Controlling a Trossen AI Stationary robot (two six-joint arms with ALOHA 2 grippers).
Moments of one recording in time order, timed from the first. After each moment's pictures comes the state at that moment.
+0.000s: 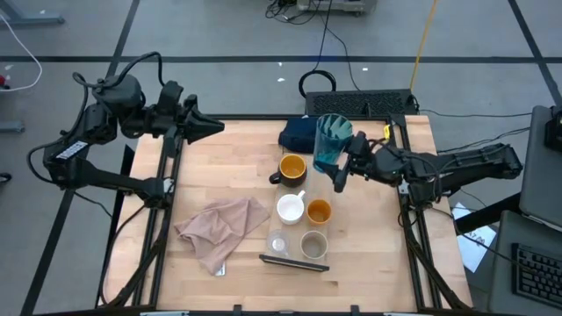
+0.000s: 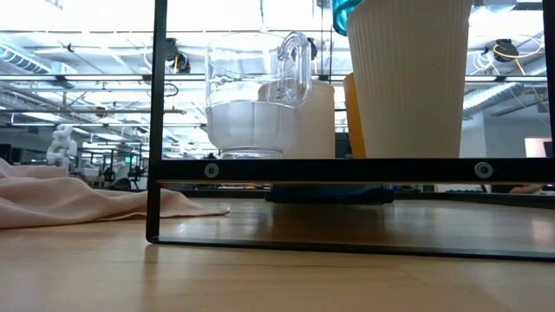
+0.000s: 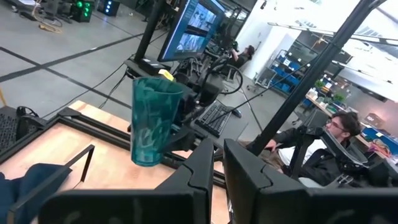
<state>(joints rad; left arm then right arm) 0.23 1.07 1.61 -0.60 0.29 -0.46 0.12 1.03 0.88 -0.04 0.53 0.25</state>
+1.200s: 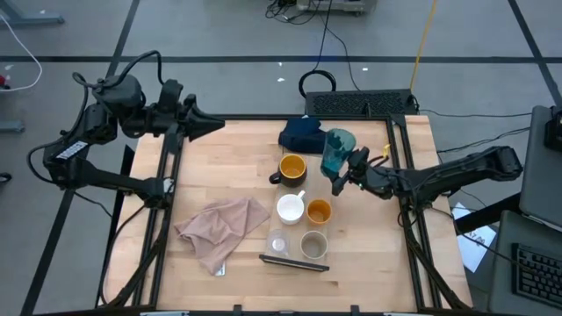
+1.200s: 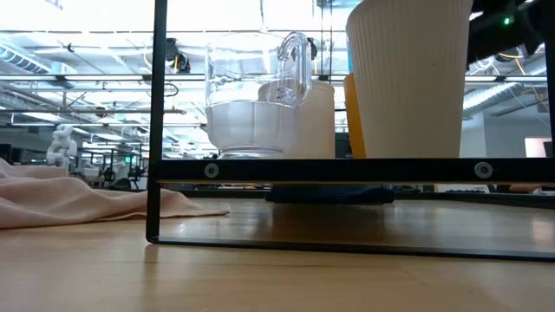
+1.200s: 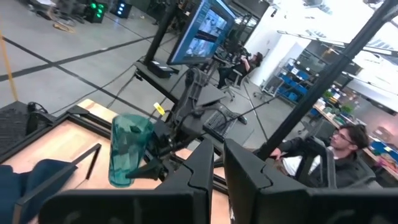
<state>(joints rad) 0.23 1.07 1.61 -0.60 0.24 -0.50 0.09 1.03 0.40 0.38 0.71 0.30</state>
